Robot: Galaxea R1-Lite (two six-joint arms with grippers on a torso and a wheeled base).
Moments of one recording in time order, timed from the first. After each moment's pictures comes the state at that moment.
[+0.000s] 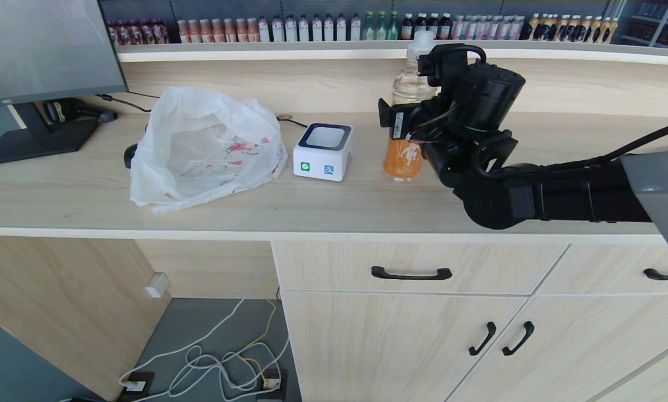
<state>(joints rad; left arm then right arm) 0.00 0.00 0.00 0.00 0.00 0.00 0.52 2.14 -1.67 -0.77 -0.42 -0.18</state>
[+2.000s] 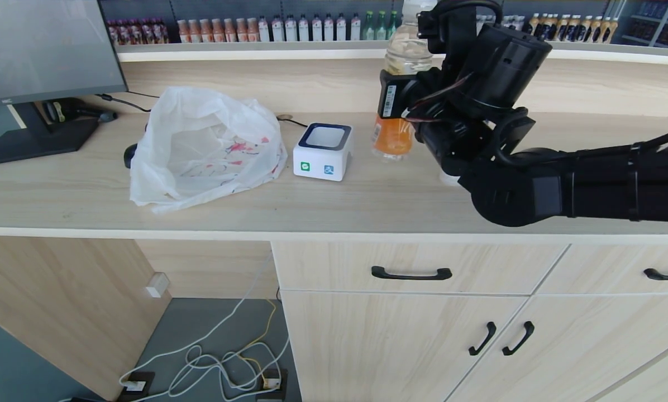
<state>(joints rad) 0.00 0.00 0.00 0.00 0.00 0.00 0.61 2.05 -1.67 -0.77 -0.43 -0.18</state>
